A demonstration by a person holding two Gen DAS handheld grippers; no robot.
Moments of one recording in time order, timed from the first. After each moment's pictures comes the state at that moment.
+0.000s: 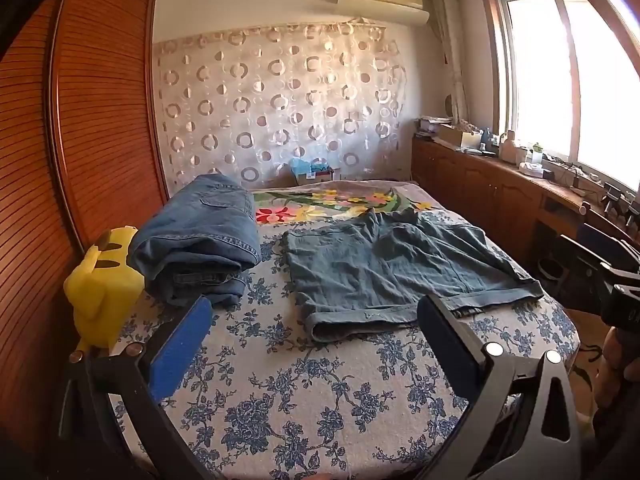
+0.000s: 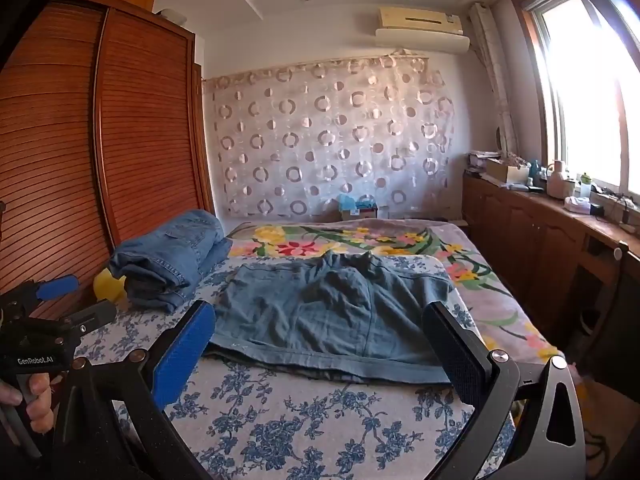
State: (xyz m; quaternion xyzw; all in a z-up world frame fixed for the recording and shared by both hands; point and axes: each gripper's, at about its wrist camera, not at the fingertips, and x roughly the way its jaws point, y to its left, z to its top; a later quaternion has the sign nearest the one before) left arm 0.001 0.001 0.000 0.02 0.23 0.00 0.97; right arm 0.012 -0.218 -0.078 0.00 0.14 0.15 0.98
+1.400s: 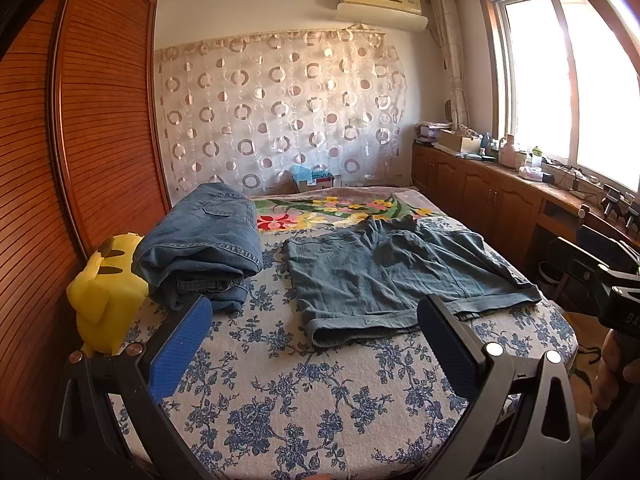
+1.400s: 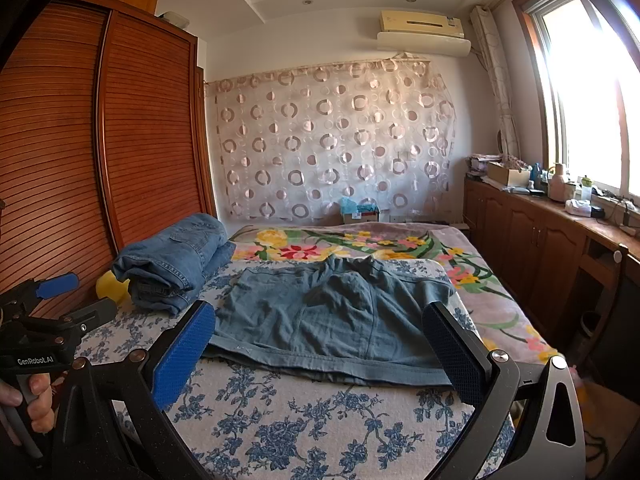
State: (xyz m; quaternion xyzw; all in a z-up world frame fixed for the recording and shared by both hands) left arm -0.006 0.006 0.019 0.02 0.22 0.00 0.97; right arm 0.010 -0.219 -0.077 0.01 0.14 0.15 0.98
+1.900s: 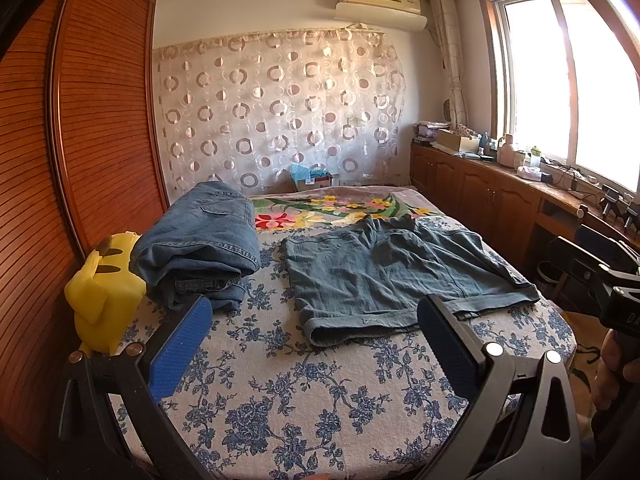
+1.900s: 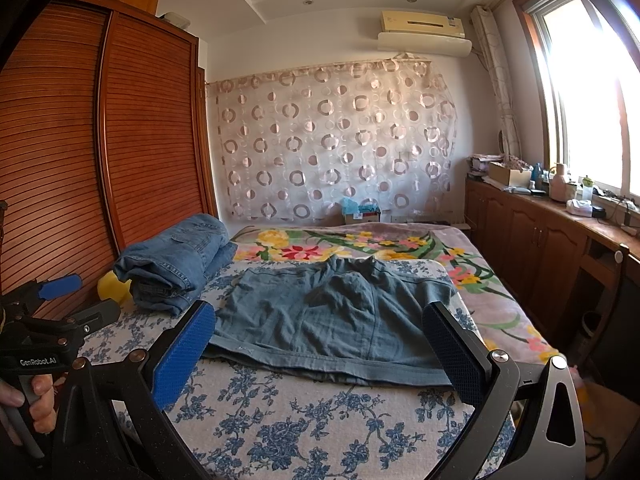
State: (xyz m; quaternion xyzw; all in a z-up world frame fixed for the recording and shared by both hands) left arm -0.008 0.005 0.025 0.01 0.22 0.00 0.97; right arm 0.009 -0.220 -0.077 0.01 0.14 0.15 0.98
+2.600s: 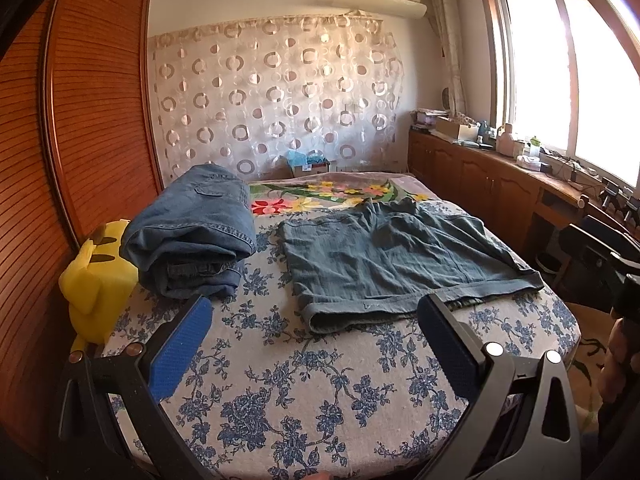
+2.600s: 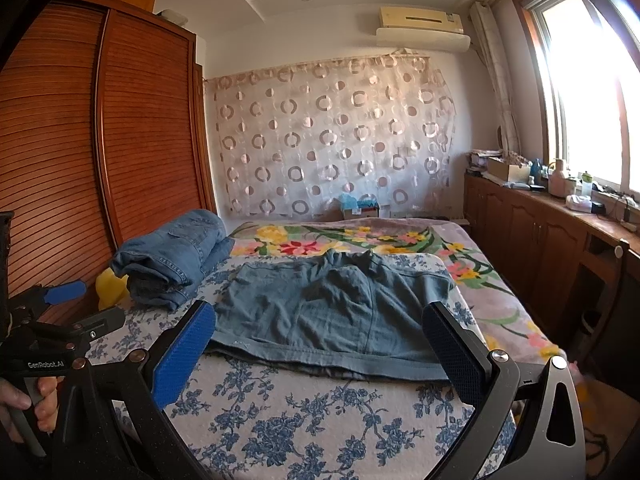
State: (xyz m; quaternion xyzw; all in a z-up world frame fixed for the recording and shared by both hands) left arm 0.002 0.005 0.006 0.01 0.25 -0.01 0.97; right arm 0.012 -0.220 -0.081 0.01 0.15 0.15 0.98
